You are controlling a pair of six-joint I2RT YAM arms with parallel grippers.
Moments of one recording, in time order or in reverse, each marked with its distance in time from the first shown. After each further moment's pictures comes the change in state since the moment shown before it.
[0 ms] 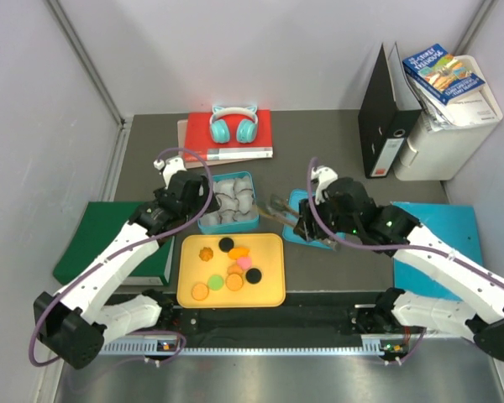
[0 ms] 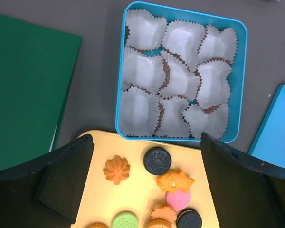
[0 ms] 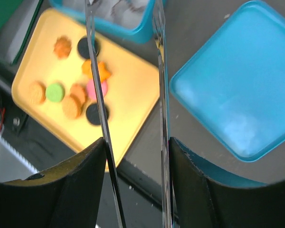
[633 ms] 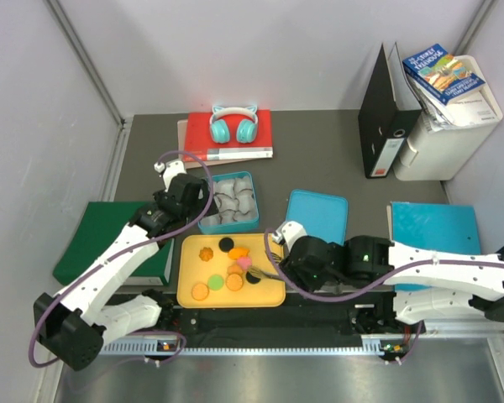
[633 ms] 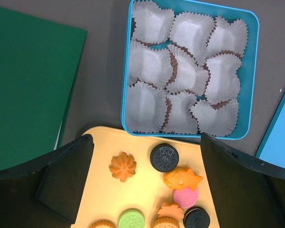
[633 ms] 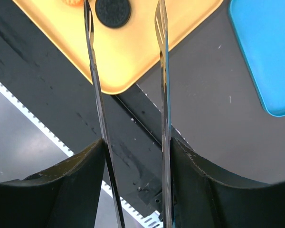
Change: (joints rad) left arm 0.000 -0.010 -0.024 -0.014 -0.011 0.011; right arm 0.566 0.065 0.023 -0.280 0.262 0.077
